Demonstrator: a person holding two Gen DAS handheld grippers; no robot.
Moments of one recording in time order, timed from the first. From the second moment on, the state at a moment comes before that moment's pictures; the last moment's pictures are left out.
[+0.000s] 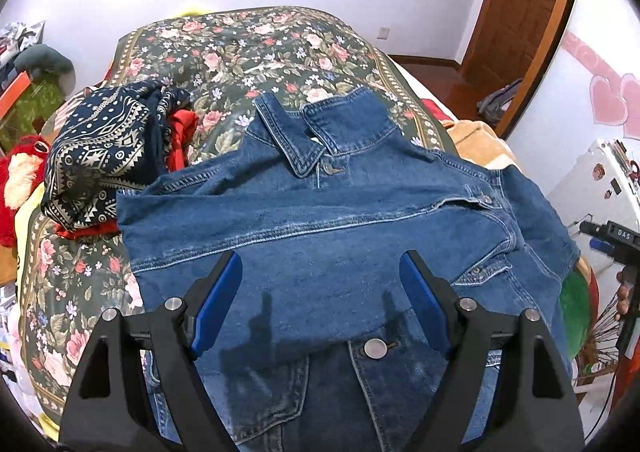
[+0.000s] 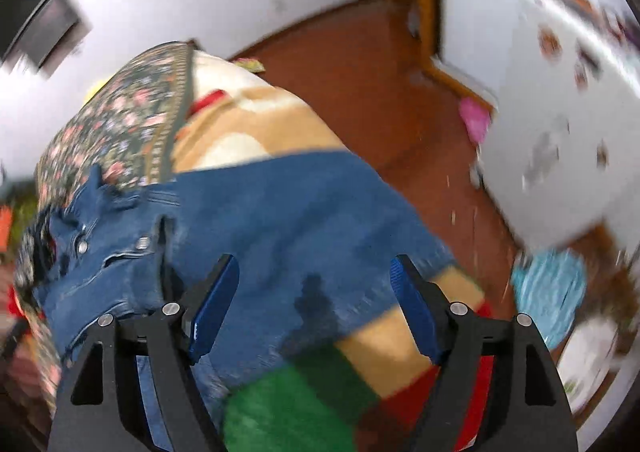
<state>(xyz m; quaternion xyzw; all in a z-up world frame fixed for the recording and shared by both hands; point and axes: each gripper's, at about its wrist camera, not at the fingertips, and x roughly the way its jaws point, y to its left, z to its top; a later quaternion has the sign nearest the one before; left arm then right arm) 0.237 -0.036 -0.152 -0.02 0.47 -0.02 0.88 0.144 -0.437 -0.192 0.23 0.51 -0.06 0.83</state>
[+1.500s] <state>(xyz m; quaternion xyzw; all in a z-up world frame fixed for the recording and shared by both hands) 0.207 0.016 -0.159 -0.07 0.47 -0.01 0.88 0.171 -0.269 -0.083 0.16 0.39 0.15 0.90</state>
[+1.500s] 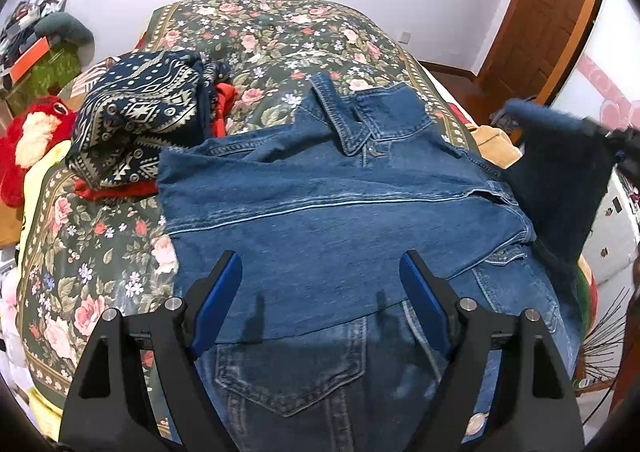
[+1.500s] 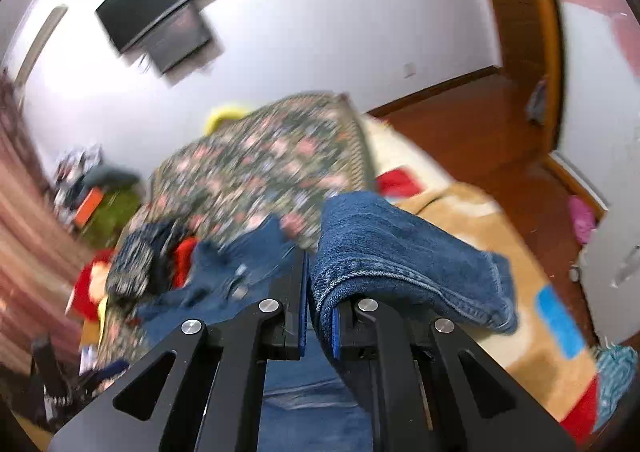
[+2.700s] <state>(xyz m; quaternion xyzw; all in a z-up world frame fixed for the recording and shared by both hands) 0.212 0.018 -0.184 -0.08 0.49 -0.01 0.87 0.168 -0.311 -0.163 0.21 0.51 0.05 0.83</state>
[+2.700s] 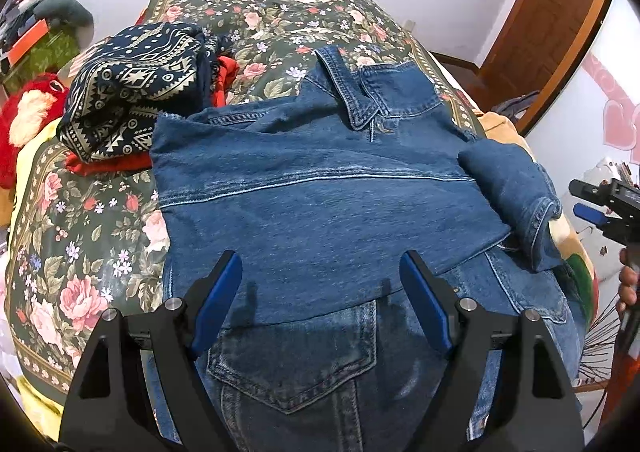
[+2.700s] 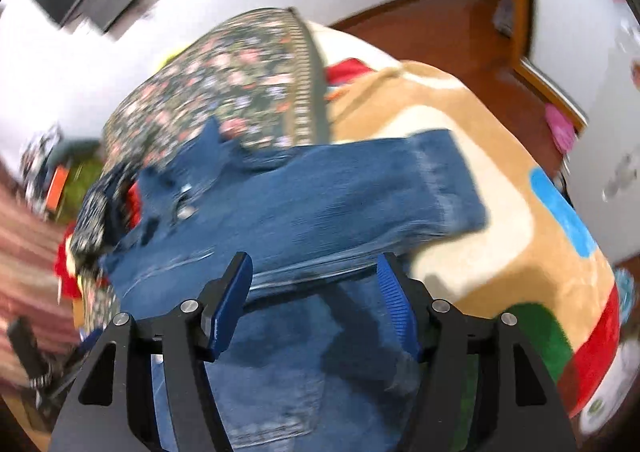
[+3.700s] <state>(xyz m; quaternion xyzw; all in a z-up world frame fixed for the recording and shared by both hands) 0.210 0.027 -0.177 -0.08 0.48 -0.01 0.87 0.199 -0.313 -0.115 0.23 0.43 0.07 0.87</state>
